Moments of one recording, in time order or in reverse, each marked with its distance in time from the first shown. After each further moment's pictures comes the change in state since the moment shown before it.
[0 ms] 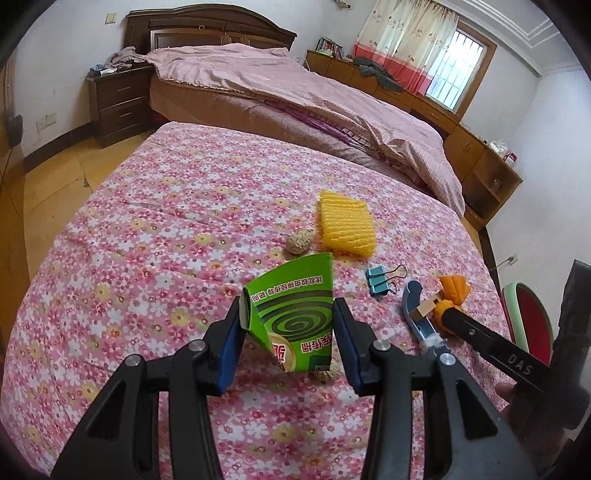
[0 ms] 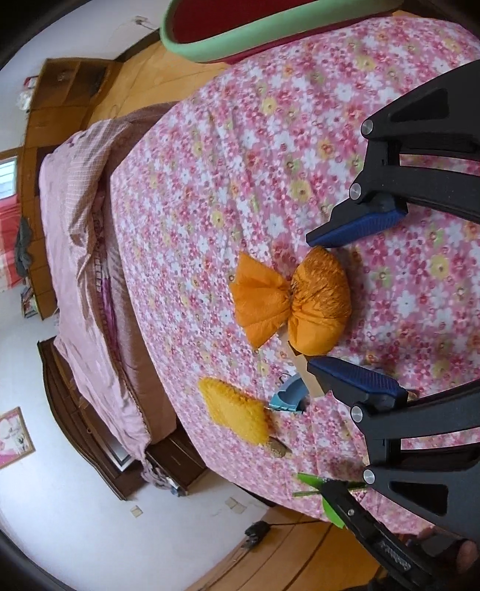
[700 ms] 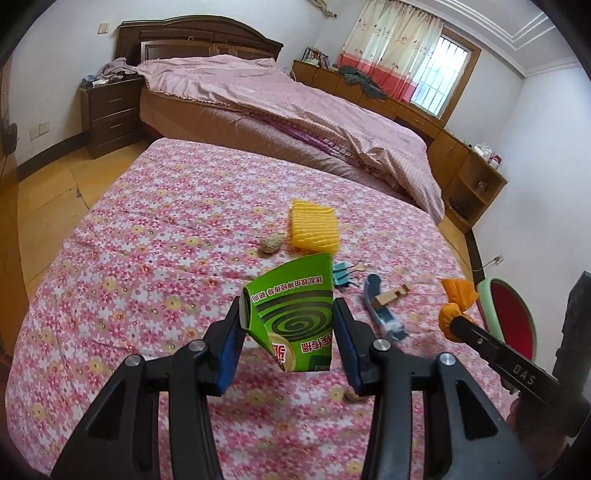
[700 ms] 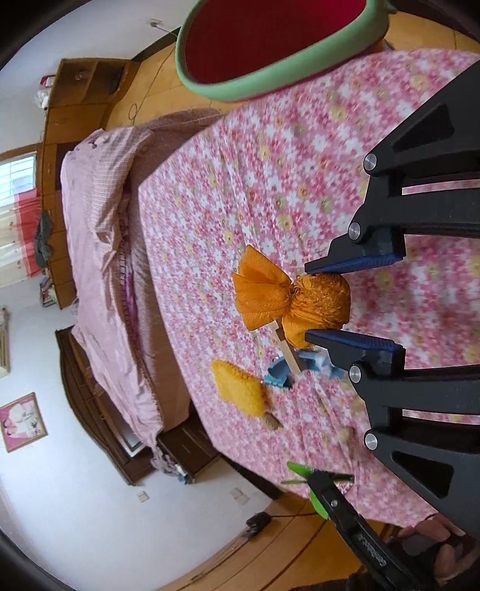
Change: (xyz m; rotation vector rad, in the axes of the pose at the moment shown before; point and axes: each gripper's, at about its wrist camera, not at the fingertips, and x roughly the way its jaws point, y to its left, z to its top) left arm -0.043 -0.021 -0.010 0.020 -0.041 -0.047; right arm -0.066 -0.008 -0.019 -0.017 -0.080 0.029
